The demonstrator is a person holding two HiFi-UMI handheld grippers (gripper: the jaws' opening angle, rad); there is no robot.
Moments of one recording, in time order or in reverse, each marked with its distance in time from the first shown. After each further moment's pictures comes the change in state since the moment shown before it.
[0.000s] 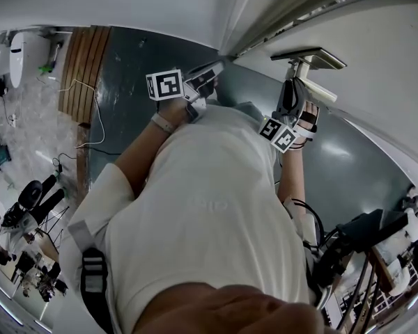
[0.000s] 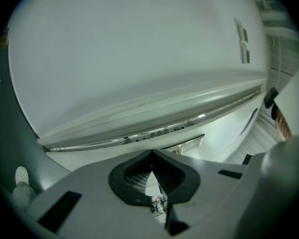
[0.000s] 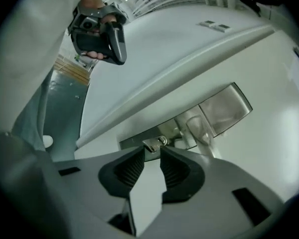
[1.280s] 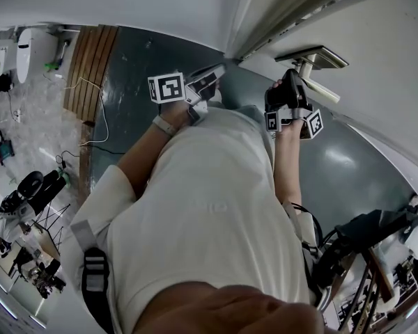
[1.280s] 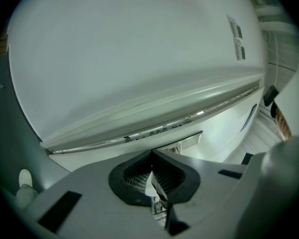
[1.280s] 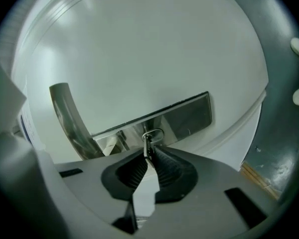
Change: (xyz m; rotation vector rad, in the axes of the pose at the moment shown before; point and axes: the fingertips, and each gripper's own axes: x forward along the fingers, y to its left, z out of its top) left arm -0.011 -0.003 -0.003 0.030 -0.011 0.018; right arm 0.036 -0.005 -0.007 2.885 -0.528 0.653
